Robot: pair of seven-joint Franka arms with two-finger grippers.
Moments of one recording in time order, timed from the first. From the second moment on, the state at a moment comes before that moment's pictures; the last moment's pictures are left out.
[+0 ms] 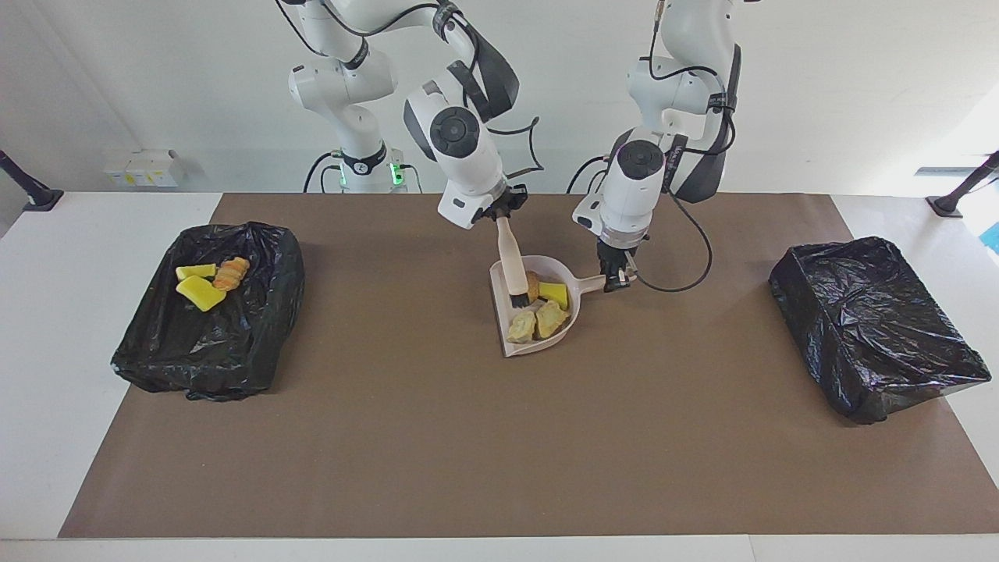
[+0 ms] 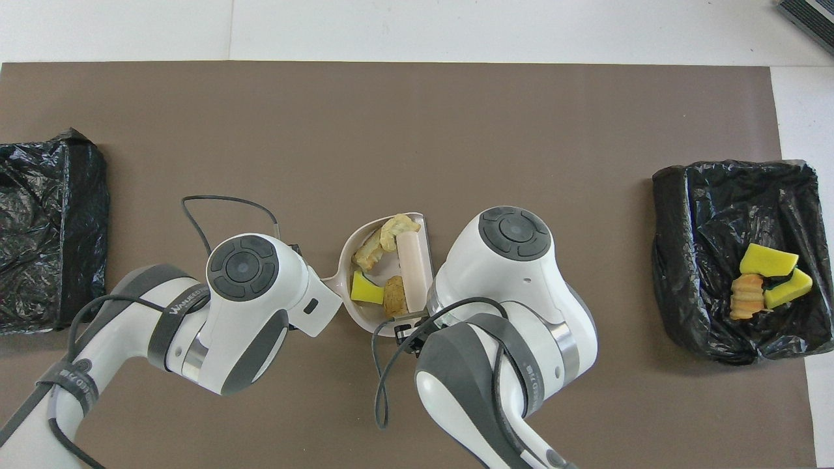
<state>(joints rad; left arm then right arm) -0.44 0.06 -0.05 -2.21 0.00 2.24 0.99 0.29 0.09 0.28 -1.91 0.32 1.74 0.31</state>
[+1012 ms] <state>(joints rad) -0.09 0.05 -0.04 -1.97 -0.23 1.98 1.44 0.29 0.08 0.28 -1.99 0.22 1.73 0.44</state>
